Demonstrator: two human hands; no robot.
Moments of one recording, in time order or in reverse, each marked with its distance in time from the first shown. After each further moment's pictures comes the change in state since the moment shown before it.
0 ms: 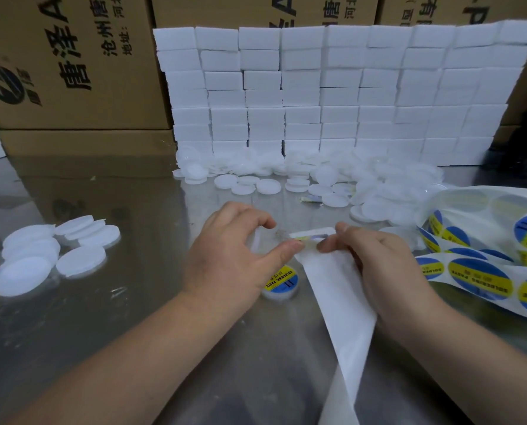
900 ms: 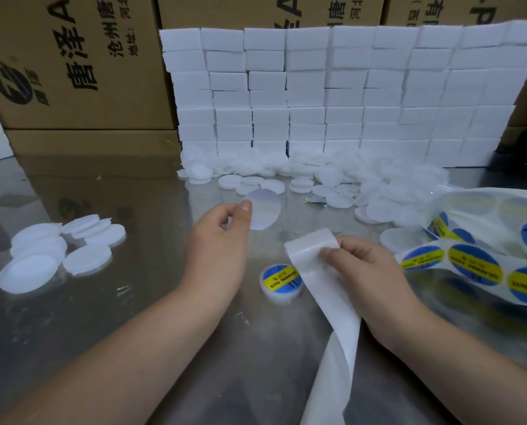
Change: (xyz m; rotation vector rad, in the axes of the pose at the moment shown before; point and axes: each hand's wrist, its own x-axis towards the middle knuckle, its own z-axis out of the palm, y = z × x) left_hand 0.011 -0.015 0.005 -0.392 0.160 -0.424; right_hand 0.001 0.018 0.007 -0.044 -0.081 -0.021
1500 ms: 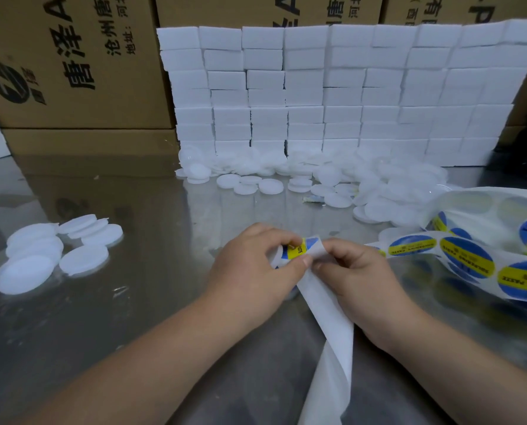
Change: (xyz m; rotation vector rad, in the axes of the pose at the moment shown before) left_hand -0.022 0.004 0.009 0.318 -0.381 0.304; right_hand -0.001 0.000 0.005 0.026 -0.077 -0.108
